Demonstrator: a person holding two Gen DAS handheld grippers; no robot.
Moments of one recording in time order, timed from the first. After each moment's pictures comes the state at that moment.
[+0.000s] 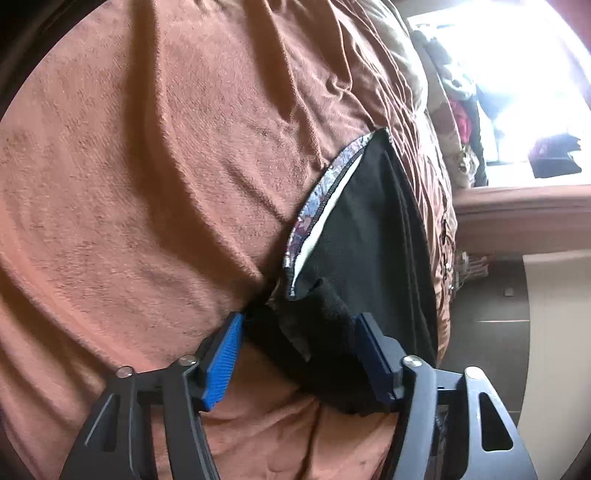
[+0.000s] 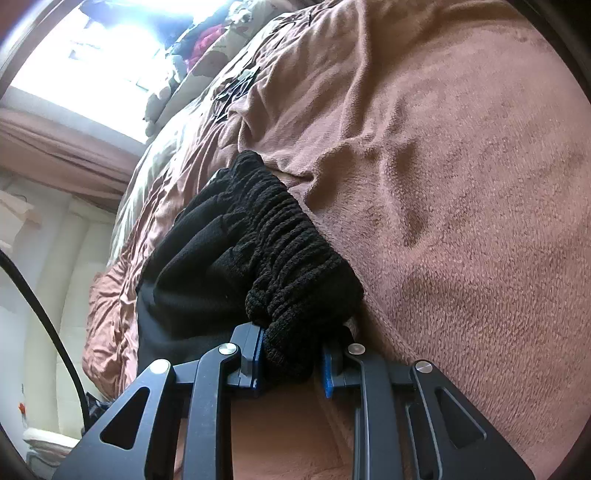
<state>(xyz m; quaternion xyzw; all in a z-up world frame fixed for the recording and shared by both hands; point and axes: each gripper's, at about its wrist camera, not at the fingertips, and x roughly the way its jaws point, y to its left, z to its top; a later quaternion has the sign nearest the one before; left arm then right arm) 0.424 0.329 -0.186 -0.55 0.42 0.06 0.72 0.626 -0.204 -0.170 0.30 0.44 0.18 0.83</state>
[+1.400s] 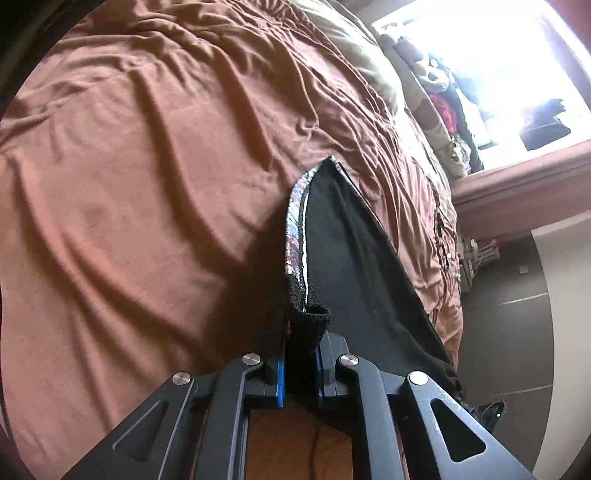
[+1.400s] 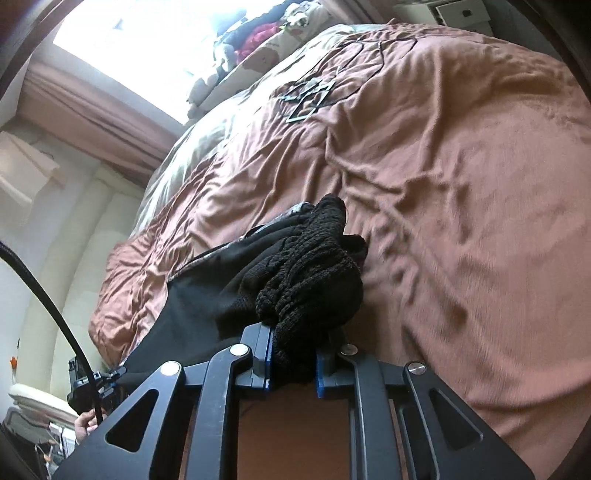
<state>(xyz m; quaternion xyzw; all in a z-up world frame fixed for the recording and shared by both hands) 0.391 0.335 -0.114 -0.47 0.42 0.07 0.77 0.570 -0.178 -0.100 0.25 0.42 0.23 0.84</state>
